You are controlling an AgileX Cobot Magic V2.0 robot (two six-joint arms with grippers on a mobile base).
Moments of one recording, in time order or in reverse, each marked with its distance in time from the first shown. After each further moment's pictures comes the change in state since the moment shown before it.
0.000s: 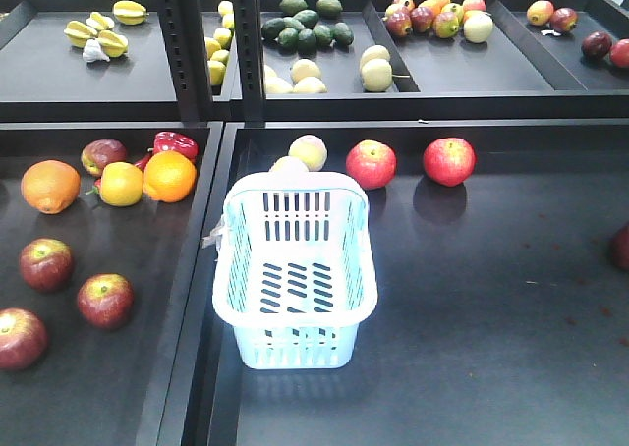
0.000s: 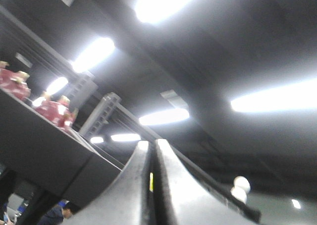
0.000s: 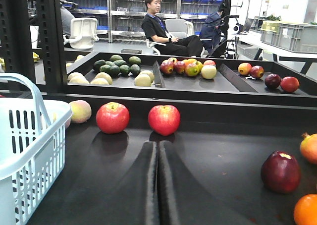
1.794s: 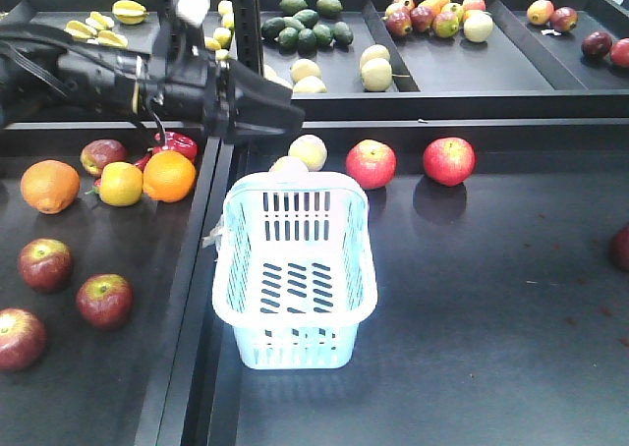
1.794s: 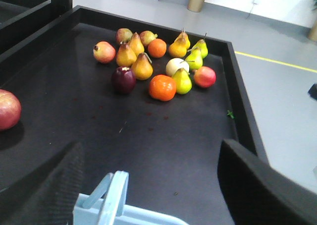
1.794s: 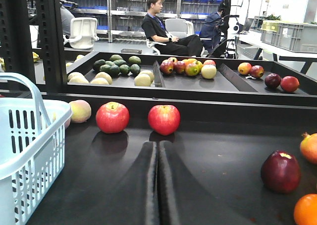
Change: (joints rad) left arm -0.208 1.830 -1.214 1.318 -0.904 -0.470; right arm 0.000 0.000 0.000 0.000 0.000 0.000
